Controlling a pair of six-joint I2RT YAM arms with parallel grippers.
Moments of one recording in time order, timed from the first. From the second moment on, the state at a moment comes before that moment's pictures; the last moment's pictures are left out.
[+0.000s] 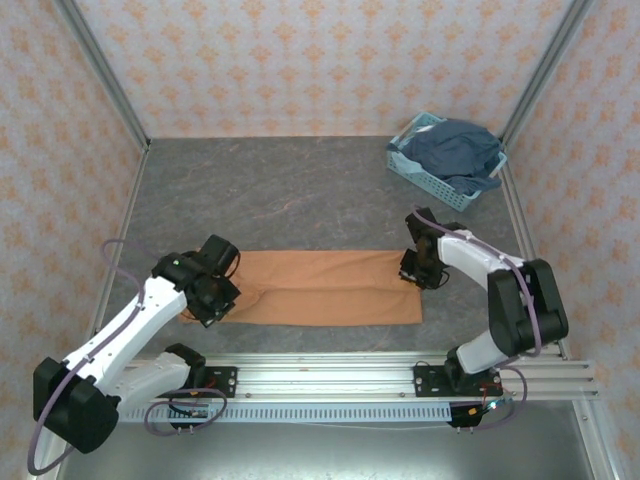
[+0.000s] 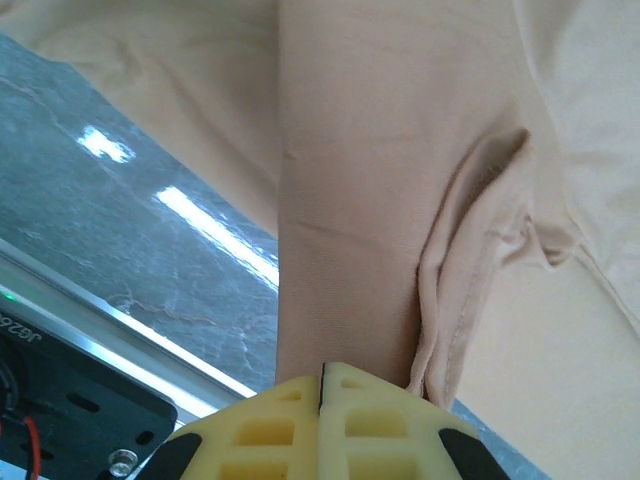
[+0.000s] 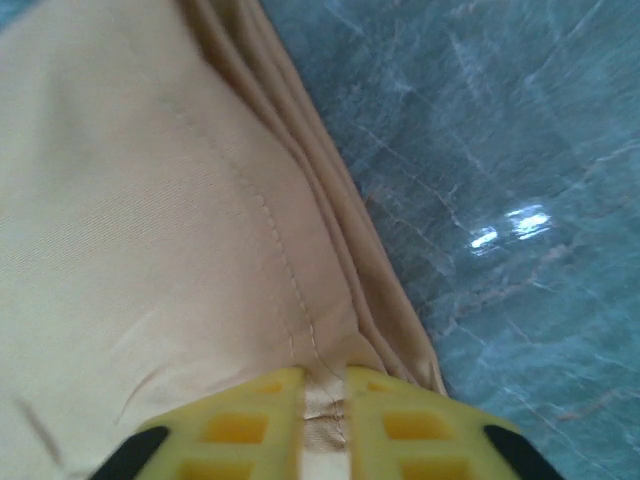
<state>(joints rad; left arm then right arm) -0.42 1.01 0.79 -1.21 0.01 -1.26 0.27 1.53 0.84 -0.79 -0.09 0.76</state>
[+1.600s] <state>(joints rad) -0.41 1.49 0.98 -1.33 -0.47 -0.86 0.27 1.48 0.89 -0.84 -0.08 0.71</state>
